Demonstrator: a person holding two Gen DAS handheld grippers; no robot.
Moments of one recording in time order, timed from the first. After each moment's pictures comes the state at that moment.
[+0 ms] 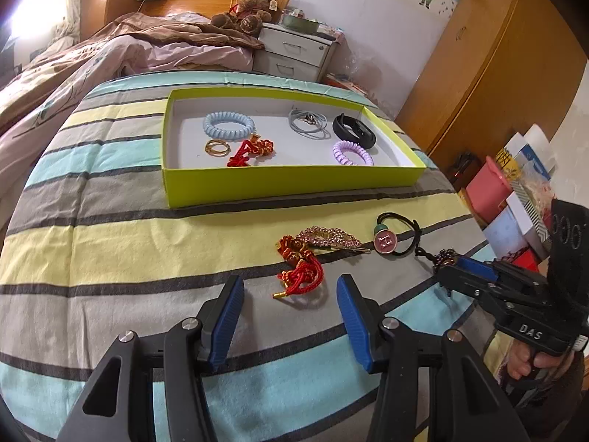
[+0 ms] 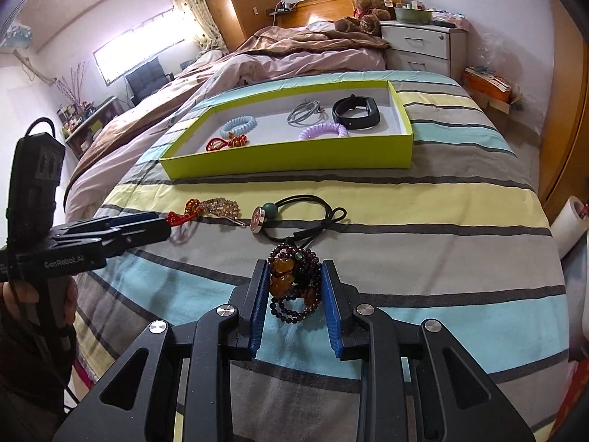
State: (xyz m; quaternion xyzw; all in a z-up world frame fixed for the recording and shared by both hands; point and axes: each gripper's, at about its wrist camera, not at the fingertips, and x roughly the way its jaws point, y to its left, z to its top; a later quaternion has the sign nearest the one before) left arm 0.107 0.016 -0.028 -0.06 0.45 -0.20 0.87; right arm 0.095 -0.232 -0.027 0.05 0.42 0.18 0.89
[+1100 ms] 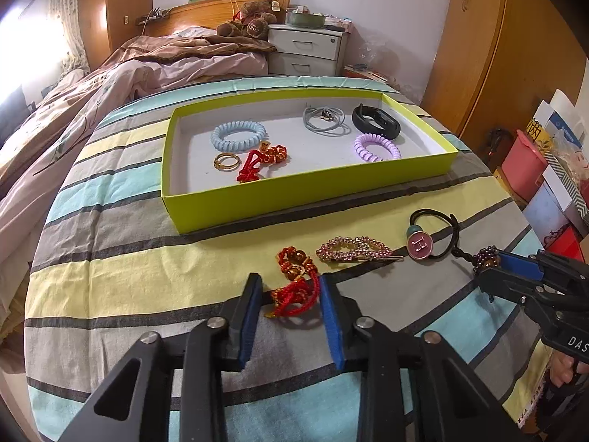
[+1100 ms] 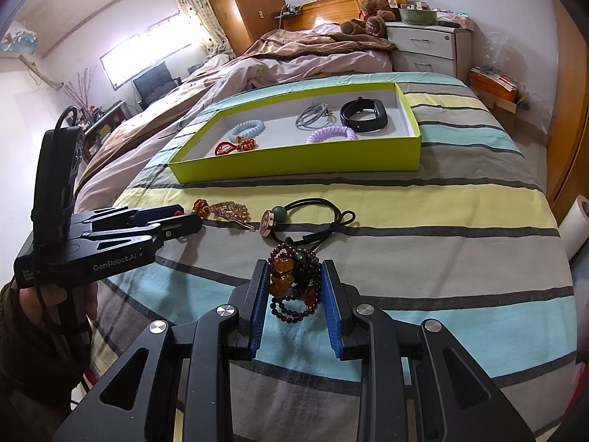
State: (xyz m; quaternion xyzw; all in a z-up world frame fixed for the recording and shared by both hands) left arm 0.117 -0.005 -0.031 0.02 0.45 -0.15 0.88; right arm 0.094 -0.231 -0.028 0.06 0.42 0.20 0.89
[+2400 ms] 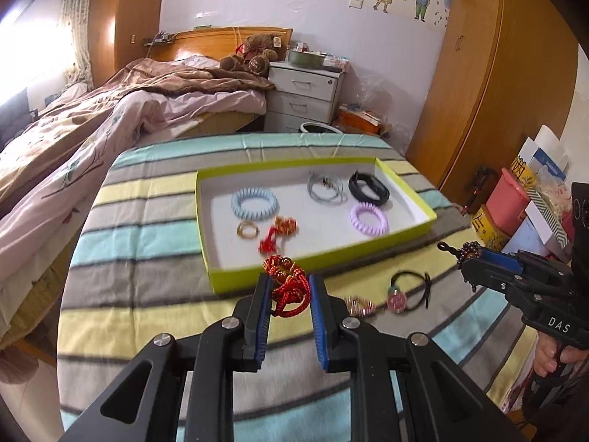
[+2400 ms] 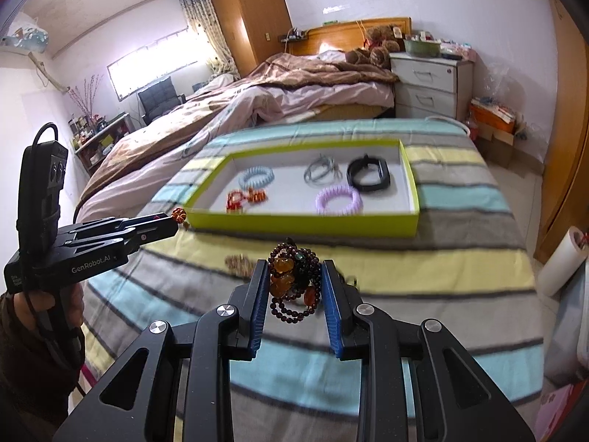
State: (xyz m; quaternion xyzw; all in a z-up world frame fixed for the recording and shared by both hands) left arm 0.124 0.024 0.030 -0.02 0.39 -0.16 0.91; right arm 0.114 -0.222 0.025 0.04 0.37 0.20 0.91
